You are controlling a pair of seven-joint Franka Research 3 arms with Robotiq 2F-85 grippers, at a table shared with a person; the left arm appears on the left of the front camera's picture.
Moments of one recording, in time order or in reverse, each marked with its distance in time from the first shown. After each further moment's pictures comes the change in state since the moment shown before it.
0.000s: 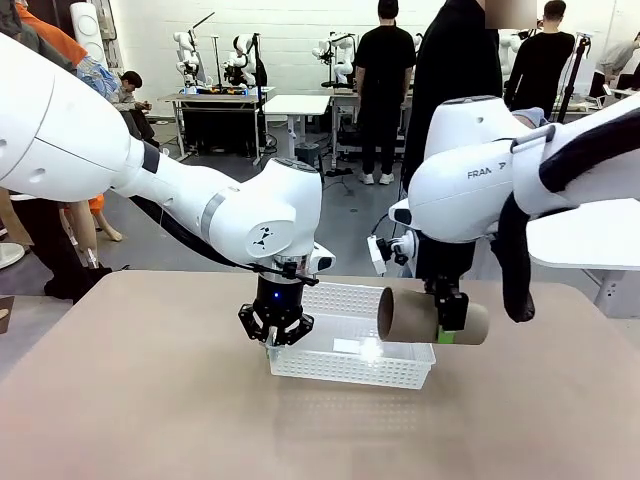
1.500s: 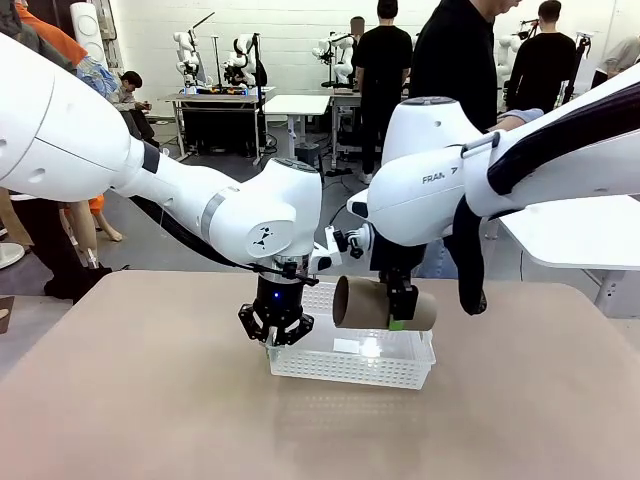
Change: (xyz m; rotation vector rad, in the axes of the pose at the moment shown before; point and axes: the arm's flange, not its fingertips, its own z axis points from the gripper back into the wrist) left arm 0.000 0.000 0.000 0.000 0.000 0.000; right arm 0.061 -0.023 -0.006 -0.078 -0.066 0.050
